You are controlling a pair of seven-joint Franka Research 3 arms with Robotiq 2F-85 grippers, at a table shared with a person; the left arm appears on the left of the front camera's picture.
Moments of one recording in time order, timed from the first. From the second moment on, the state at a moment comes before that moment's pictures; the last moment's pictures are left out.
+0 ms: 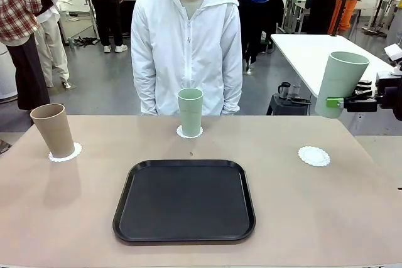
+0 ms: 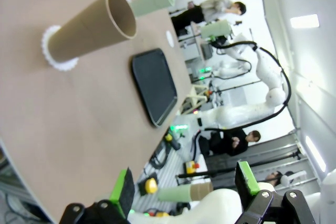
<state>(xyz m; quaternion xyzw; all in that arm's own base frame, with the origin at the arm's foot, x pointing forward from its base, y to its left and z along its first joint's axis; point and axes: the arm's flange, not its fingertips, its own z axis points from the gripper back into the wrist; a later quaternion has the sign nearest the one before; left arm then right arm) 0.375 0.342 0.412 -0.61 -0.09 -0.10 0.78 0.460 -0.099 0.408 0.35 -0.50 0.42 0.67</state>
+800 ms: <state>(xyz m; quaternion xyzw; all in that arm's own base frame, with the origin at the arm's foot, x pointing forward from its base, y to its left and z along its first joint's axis) 0.375 0.342 0.412 -0.61 -0.09 -0.10 0.78 0.464 -0.091 0.396 0.35 -0.49 0.44 0.66</state>
